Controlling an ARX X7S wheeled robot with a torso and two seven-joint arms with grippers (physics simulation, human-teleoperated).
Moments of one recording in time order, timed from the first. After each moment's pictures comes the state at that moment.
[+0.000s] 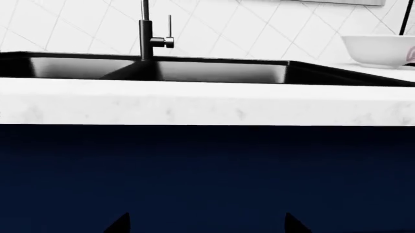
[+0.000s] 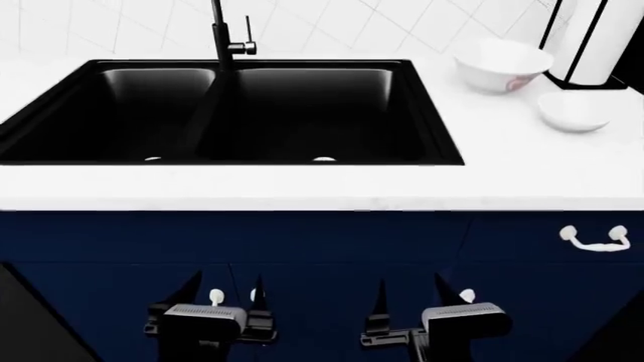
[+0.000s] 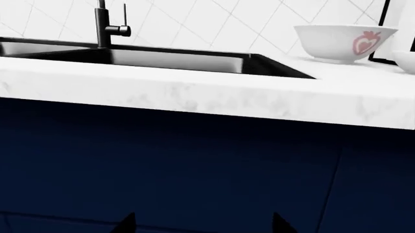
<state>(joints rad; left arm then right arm) 0.03 -0.06 0.06 0.04 -0.09 0.02 0.02 -0.02 0.05 -0.10 0.01 -0.01 -0.04 0.03</state>
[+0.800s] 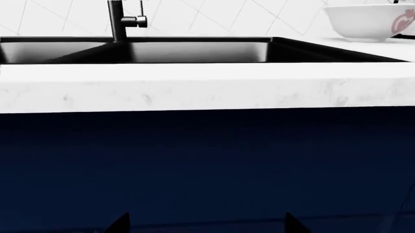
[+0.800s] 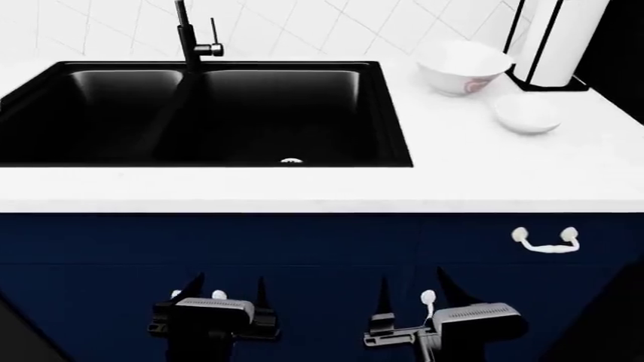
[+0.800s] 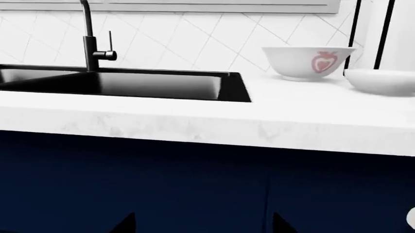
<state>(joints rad) 0.01 -0.10 0.13 0.07 -0.11 -0.11 -0.07 -0.05 0.12 -0.15 -0.08 0.08 -0.05 0.05</state>
